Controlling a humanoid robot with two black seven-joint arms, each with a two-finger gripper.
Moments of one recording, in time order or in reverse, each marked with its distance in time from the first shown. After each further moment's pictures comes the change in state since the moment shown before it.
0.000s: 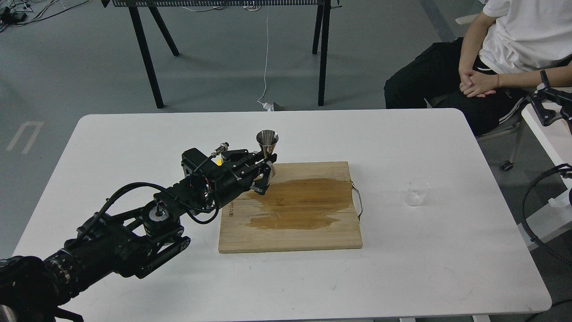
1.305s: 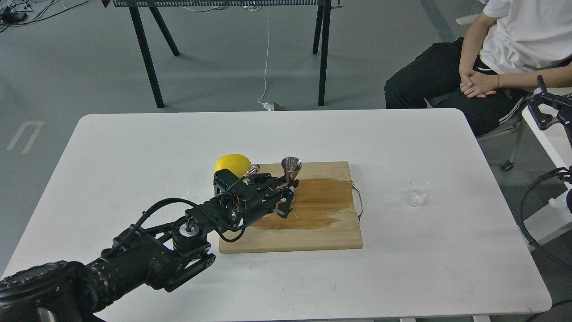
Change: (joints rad) left arm 0.005 -0.151 0.050 0.114 0.000 -0.011 0.005; right arm -0.010 0.008 -0.001 0.002 0.000 0.000 0.000
